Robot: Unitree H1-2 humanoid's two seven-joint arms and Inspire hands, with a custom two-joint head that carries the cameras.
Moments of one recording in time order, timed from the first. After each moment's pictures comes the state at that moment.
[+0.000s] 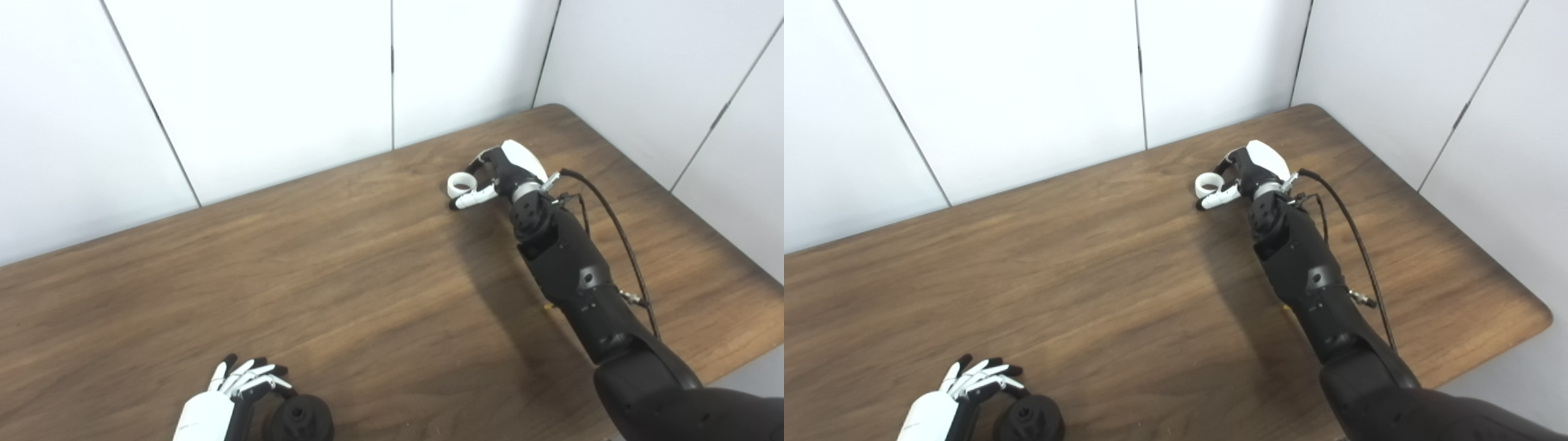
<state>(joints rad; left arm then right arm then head) 0.16 0.20 -0.34 -0.31 0.83 -0.05 -0.12 -0.49 -0.39 -0.07 0.33 -0.67 0.47 0.09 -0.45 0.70</state>
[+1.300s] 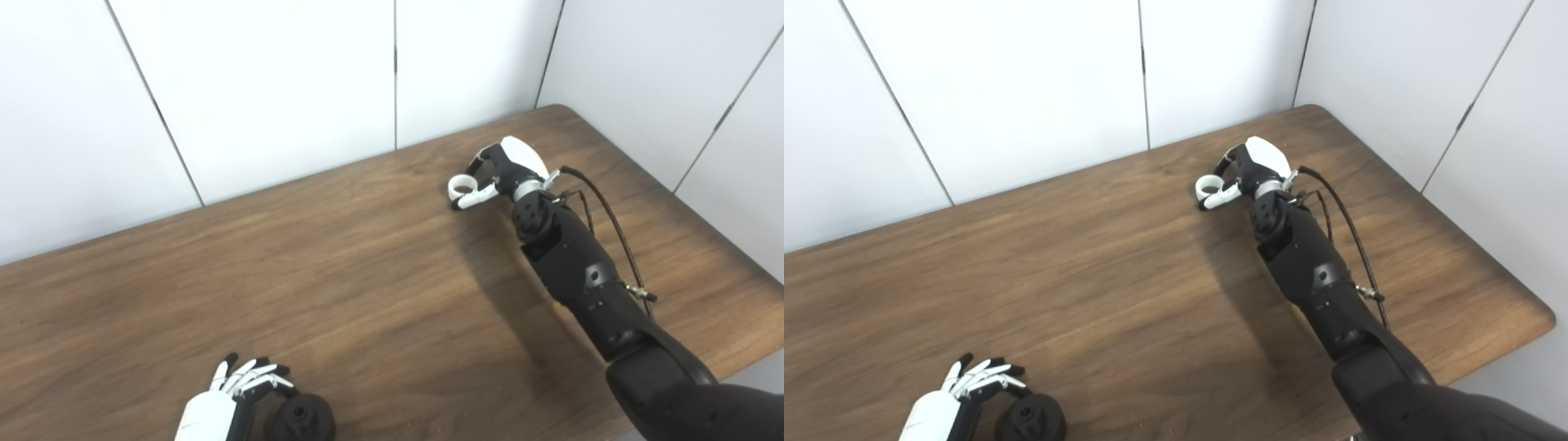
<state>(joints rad) 0.16 0.19 -0.35 -0.31 0.84 -0.05 -0.12 -0.48 -0.44 0.00 0.32 -0.62 0.47 0.05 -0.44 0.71</state>
